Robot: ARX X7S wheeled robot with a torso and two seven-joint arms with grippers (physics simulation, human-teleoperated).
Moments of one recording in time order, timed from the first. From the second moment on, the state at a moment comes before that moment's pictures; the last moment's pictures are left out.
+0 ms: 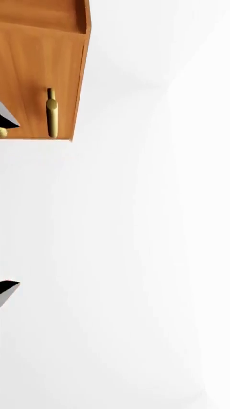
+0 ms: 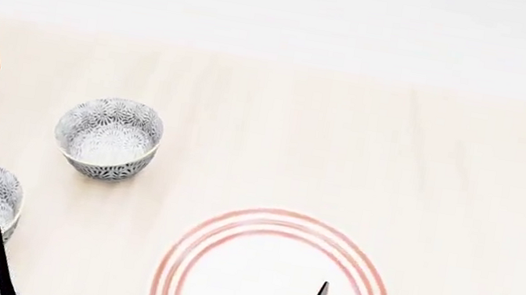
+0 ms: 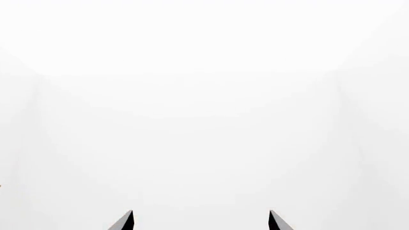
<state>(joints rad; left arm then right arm) 0.07 -0.14 0.13 0.10 0.11 0.57 -0.31 -0.04 0.13 -0.15 -0.06 0.01 -0.71 0.22</state>
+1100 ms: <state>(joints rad) 0.08 -0.18 0.17 0.14 0.13 0.56 -0.37 -0.04 0.18 -0.19 -0.09 -0.02 -0.73 0.27</state>
